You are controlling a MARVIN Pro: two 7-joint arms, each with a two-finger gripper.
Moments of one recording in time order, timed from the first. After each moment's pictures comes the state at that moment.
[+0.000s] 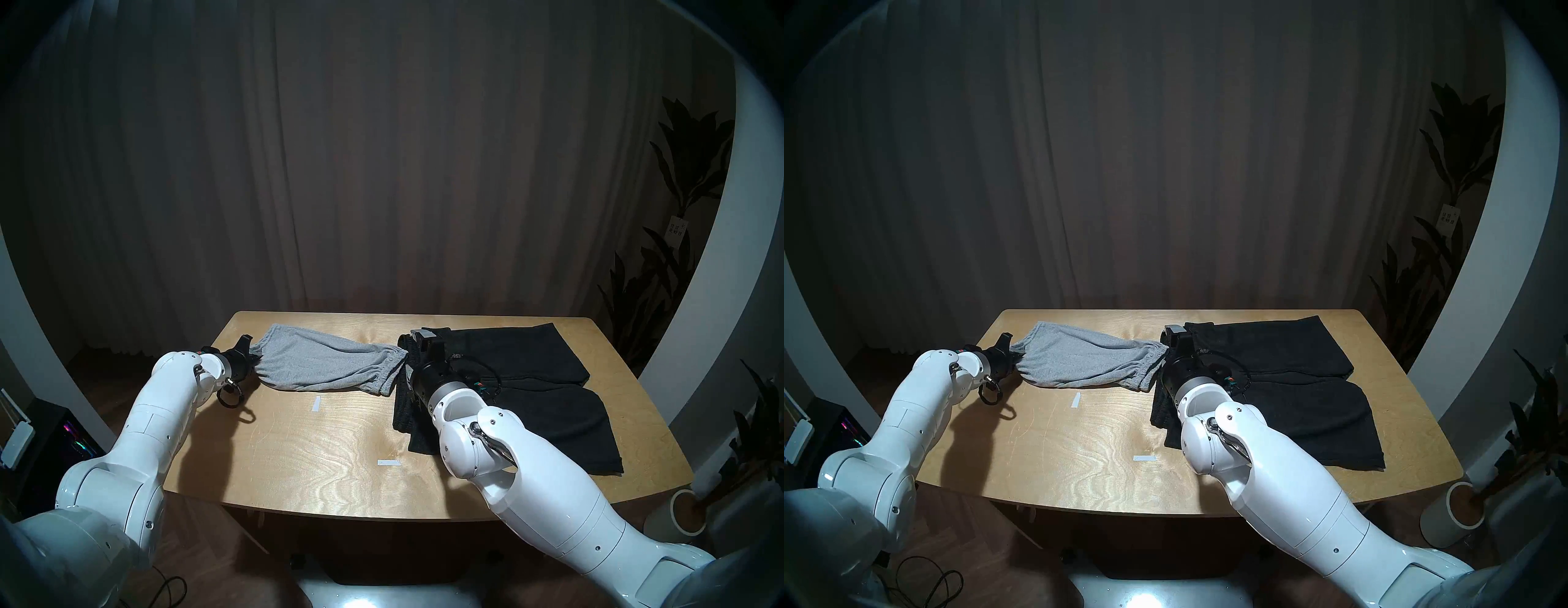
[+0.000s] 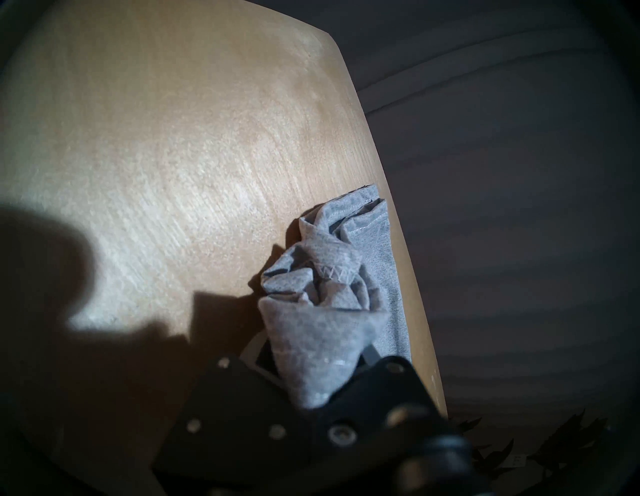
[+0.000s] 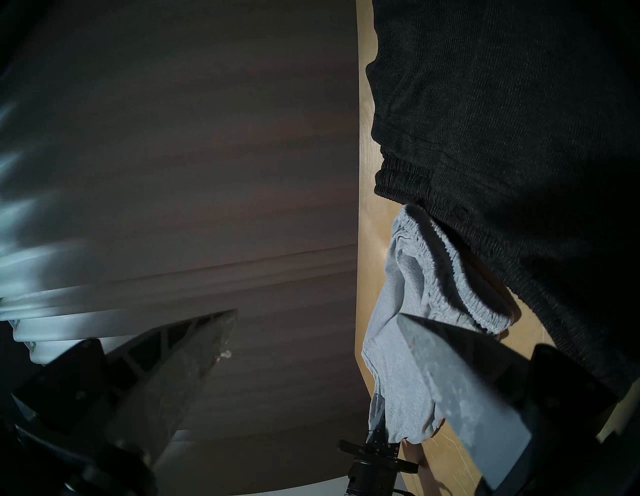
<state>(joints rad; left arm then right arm) 1.02 -1.09 -1.44 -0.75 -1.62 0.52 0.15 -1.41 -1.19 0.90 -1.77 2.09 -0.40 -0.21</state>
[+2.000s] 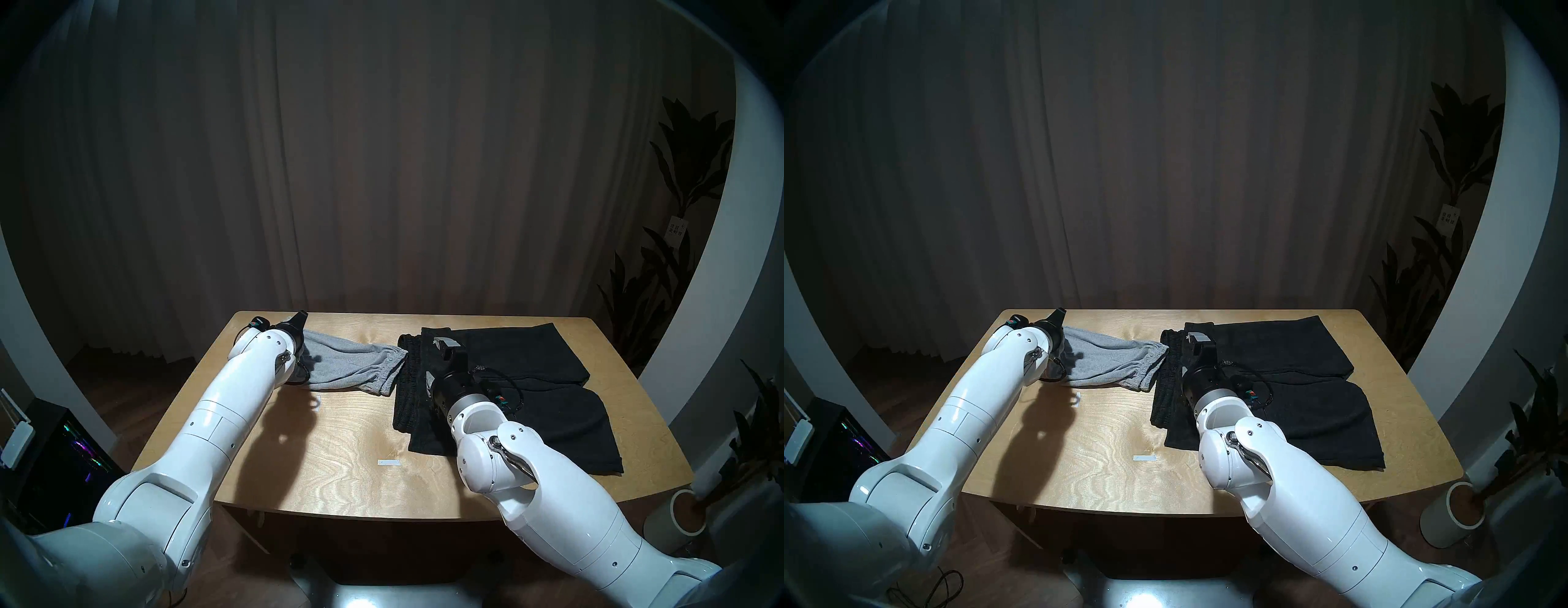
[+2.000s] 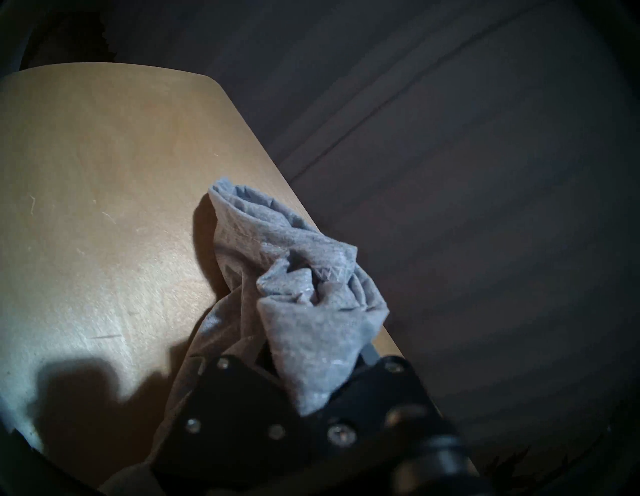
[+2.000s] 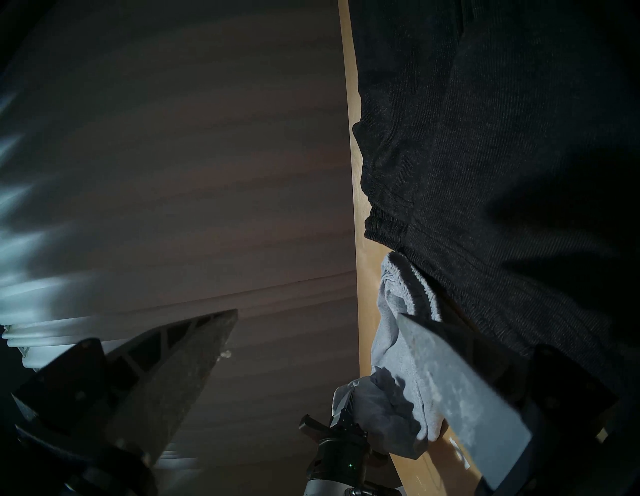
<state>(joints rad) 1.03 -1.26 -1.23 -1.06 -1.40 0.10 0.44 -1.52 -1.14 0.97 -1.83 2.11 -0.45 -0.16</state>
